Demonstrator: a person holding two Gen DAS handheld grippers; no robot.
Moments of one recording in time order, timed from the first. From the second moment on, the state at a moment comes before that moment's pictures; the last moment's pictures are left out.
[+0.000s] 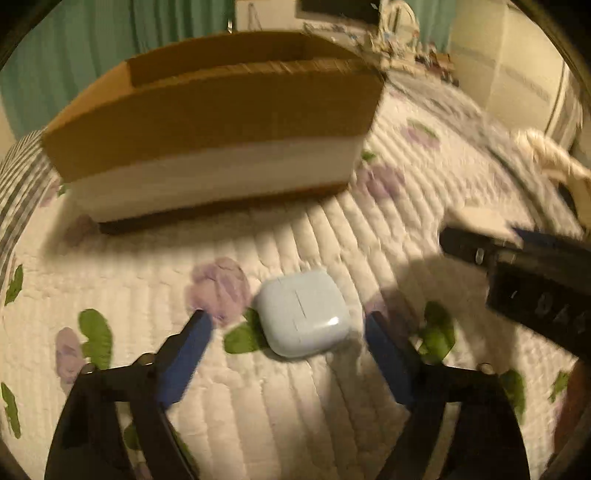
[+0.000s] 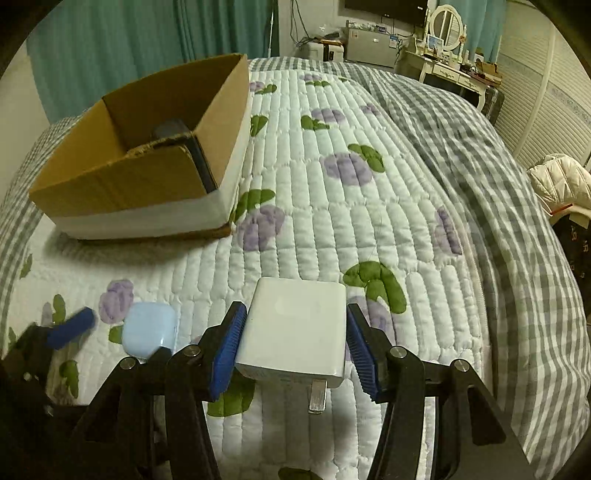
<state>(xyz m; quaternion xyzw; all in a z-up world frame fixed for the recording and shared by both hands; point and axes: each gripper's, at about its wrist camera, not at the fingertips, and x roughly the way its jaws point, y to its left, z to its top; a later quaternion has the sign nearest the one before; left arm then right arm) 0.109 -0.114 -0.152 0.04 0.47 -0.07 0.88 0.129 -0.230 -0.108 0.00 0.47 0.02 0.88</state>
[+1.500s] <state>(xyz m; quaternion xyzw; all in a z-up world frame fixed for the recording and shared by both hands) 0.158 -0.030 0.036 0.02 0.32 -0.05 0.94 0.160 -0.177 0.047 -0.03 0.34 0.08 0.94</state>
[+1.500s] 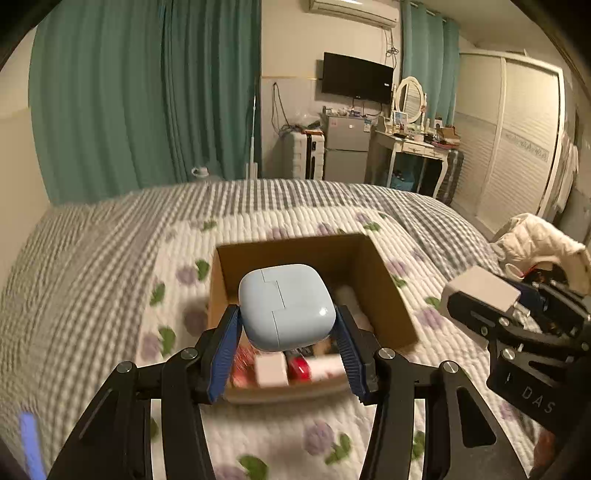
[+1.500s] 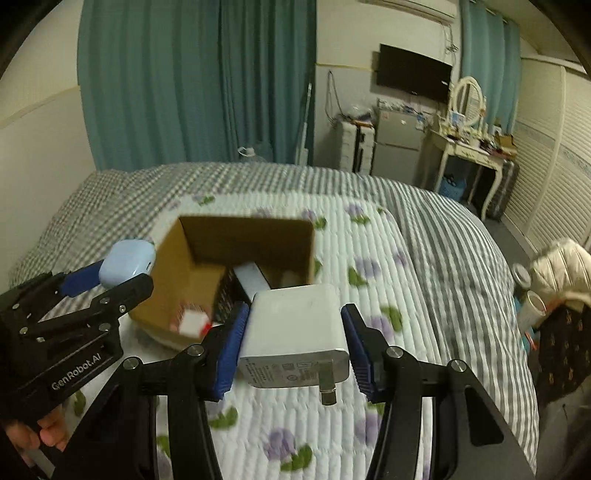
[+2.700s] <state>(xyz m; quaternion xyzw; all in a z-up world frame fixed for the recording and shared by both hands) 0.253 -0.013 -0.030 0.04 0.35 -0.04 0.93 0.295 -0.144 -0.023 -0.03 0.37 0.11 0.92</state>
